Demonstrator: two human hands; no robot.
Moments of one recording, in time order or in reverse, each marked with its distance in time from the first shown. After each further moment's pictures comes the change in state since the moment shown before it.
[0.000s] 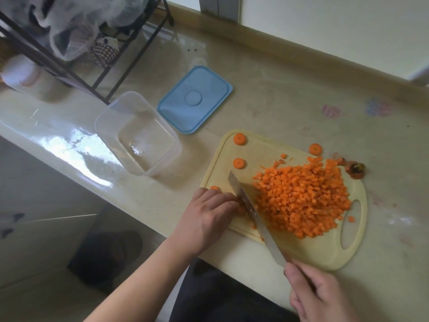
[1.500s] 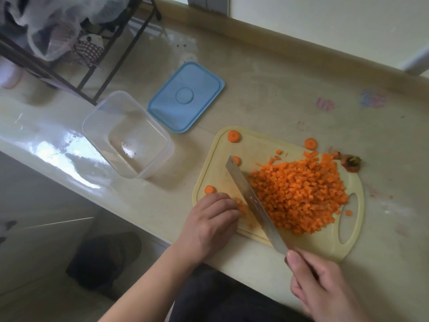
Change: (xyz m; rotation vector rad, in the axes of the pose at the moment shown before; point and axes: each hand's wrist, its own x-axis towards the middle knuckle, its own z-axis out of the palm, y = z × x) left_hand -0.005 0.009 0.012 -0.193 0.075 0.049; right_hand 0.005 -0.011 -0.005 -0.038 0.028 -0.020
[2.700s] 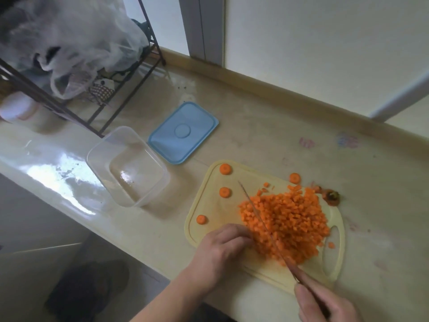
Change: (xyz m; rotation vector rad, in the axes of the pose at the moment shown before) left_hand 0.024 0.016 0.018 -0.191 -0.082 -0.046; right_hand -0.008 -0.001 -0.014 -0.078 0.339 -0.249
